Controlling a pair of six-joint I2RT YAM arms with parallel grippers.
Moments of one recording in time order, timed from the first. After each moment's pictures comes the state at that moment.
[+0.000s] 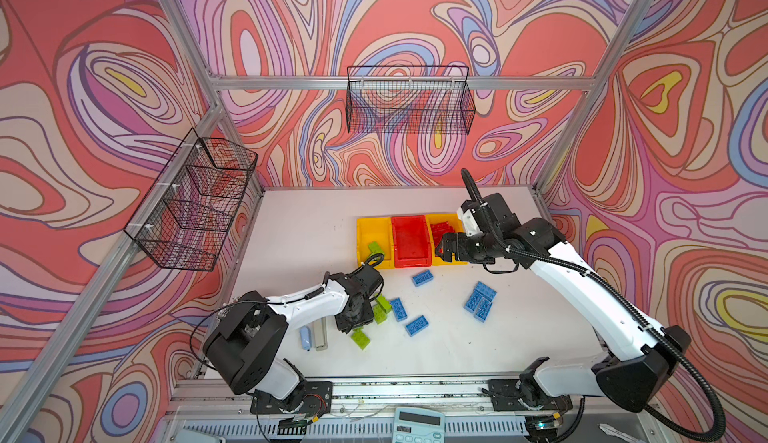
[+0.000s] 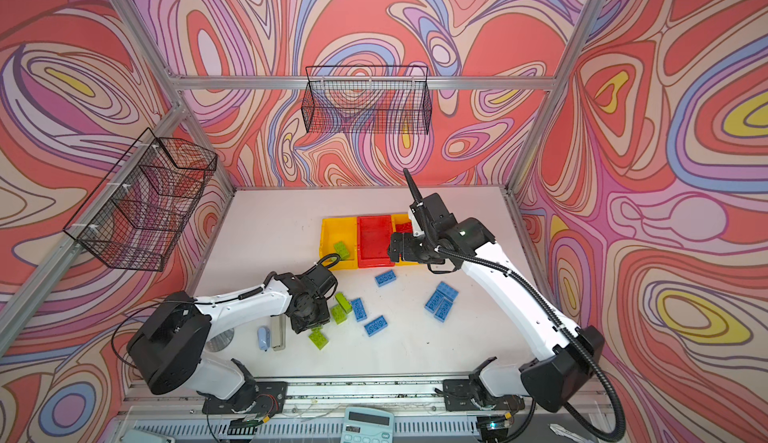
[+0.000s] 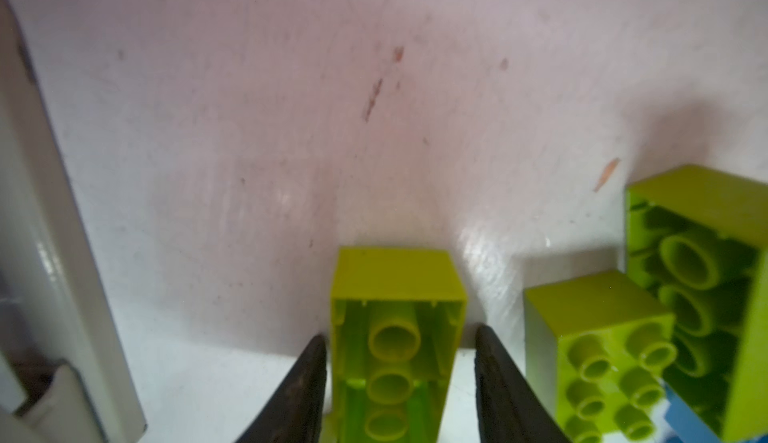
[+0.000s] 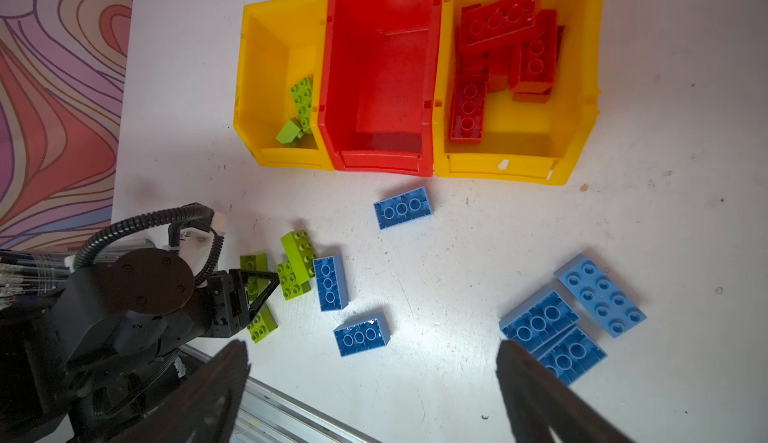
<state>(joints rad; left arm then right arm) -0.70 1.51 0.79 -0.74 -0.04 -1.05 0.54 1.35 1.45 -1.05 -0.11 0.52</state>
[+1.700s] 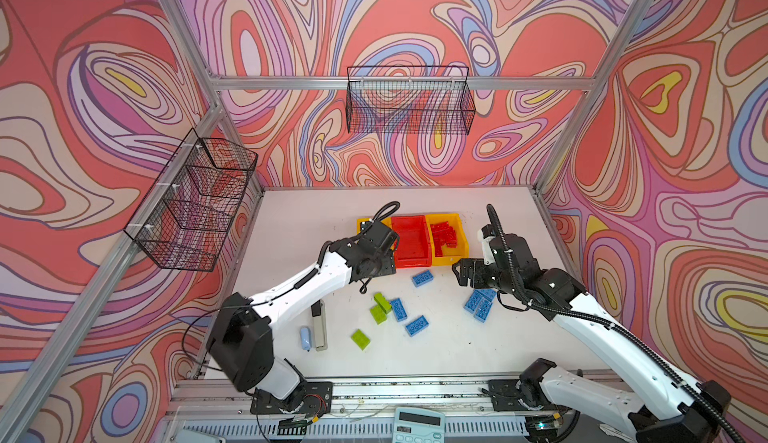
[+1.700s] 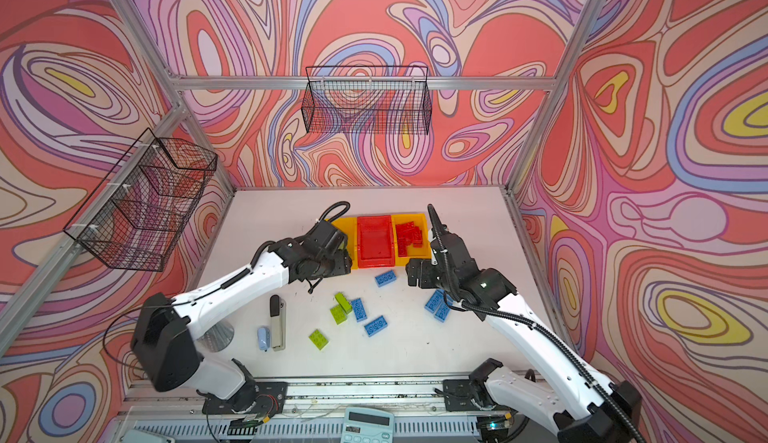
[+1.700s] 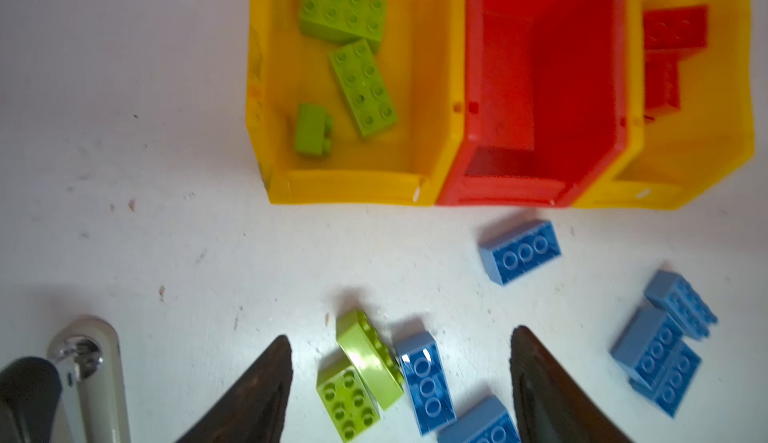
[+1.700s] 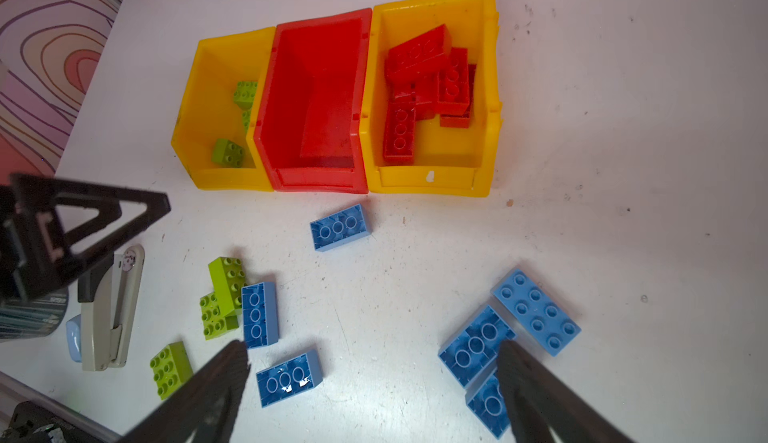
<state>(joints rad) -0.74 1.46 1.16 -0.76 -0.21 -0.84 0.54 1.00 0.96 -0.73 0.07 0.47</state>
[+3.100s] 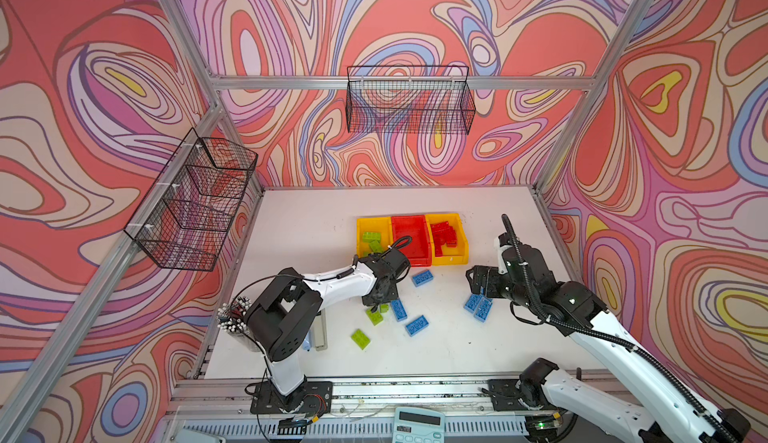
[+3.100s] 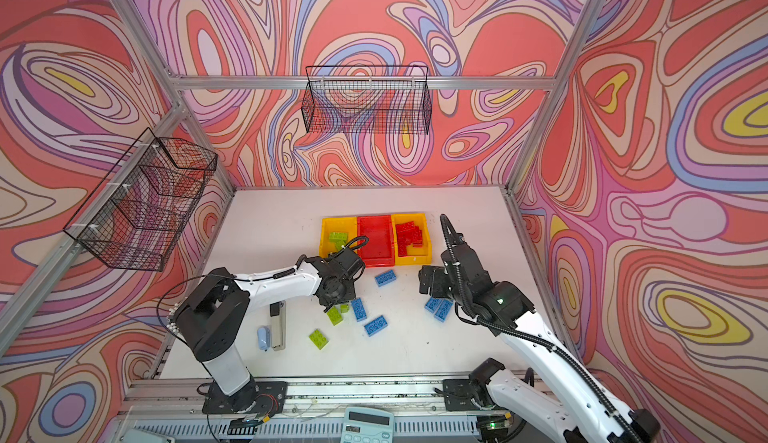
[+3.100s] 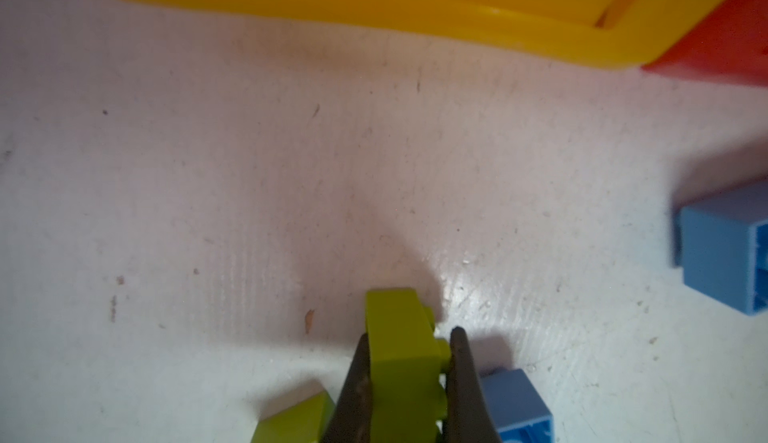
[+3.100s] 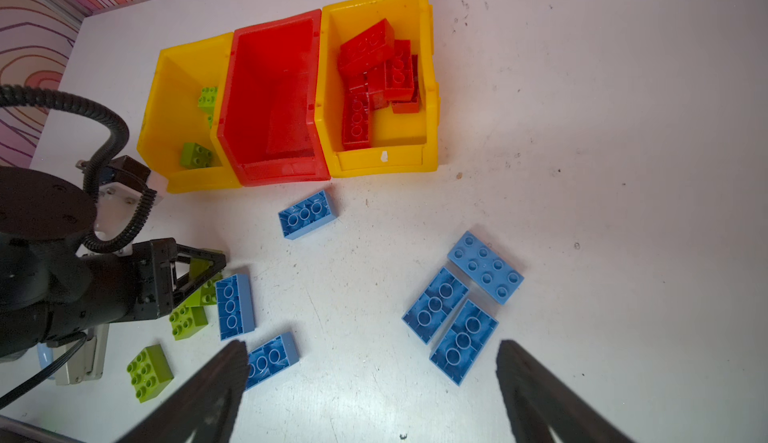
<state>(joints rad) -0.76 1.76 1.09 -0.67 -0.15 -0.95 0.54 0.88 0.93 -0.84 0.15 0.53</state>
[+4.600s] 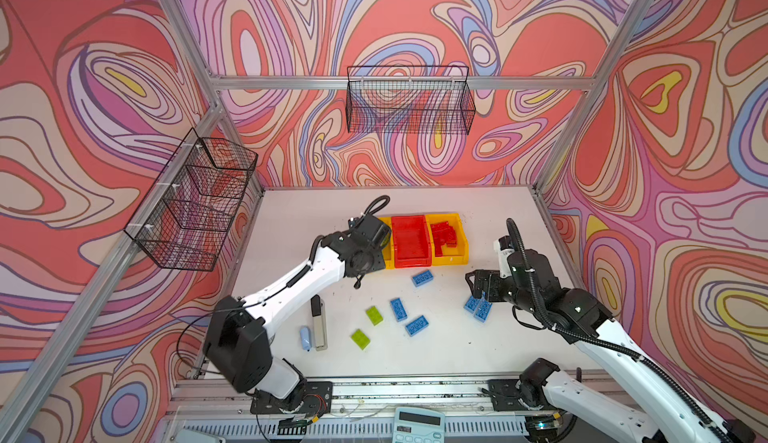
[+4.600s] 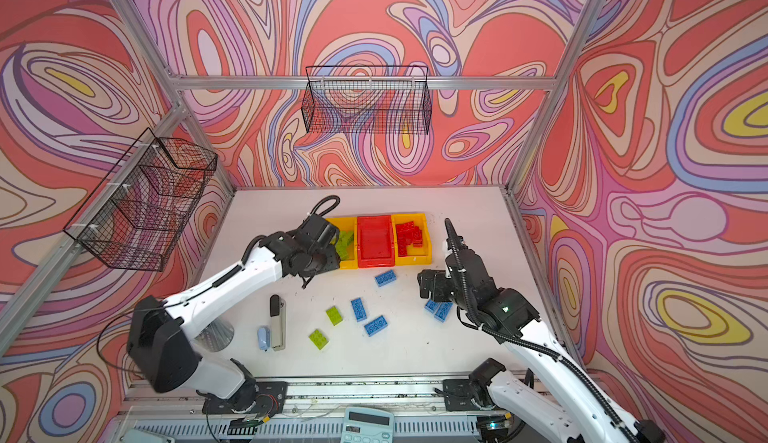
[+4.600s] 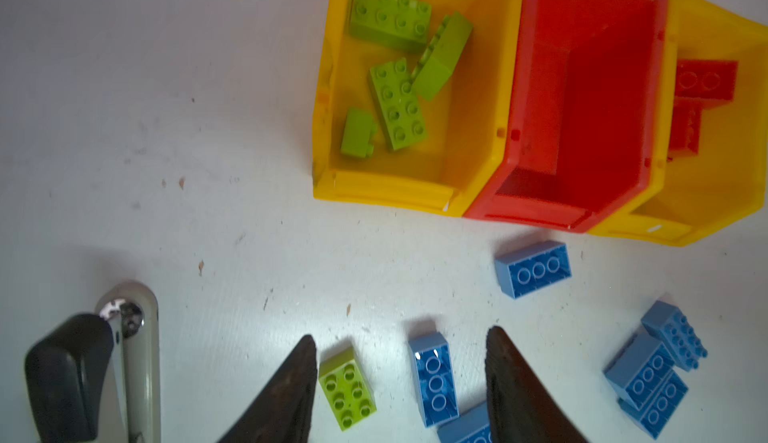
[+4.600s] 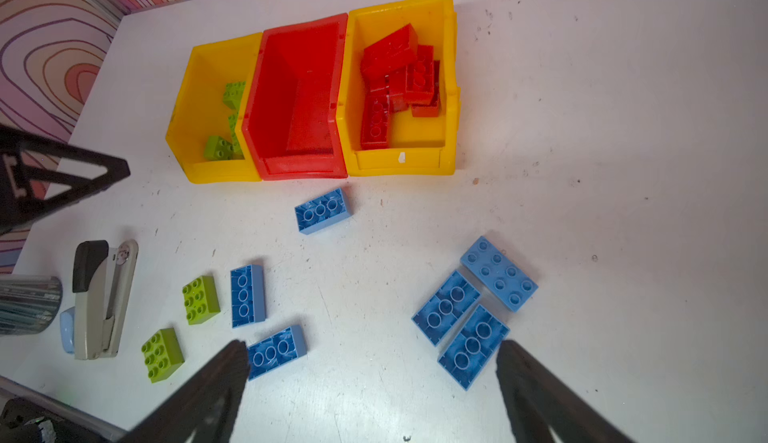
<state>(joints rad) -0.69 1.45 1.19 -0.85 -0.21 -0.91 0.54 0.82 0.89 -0.82 0.10 0.48</state>
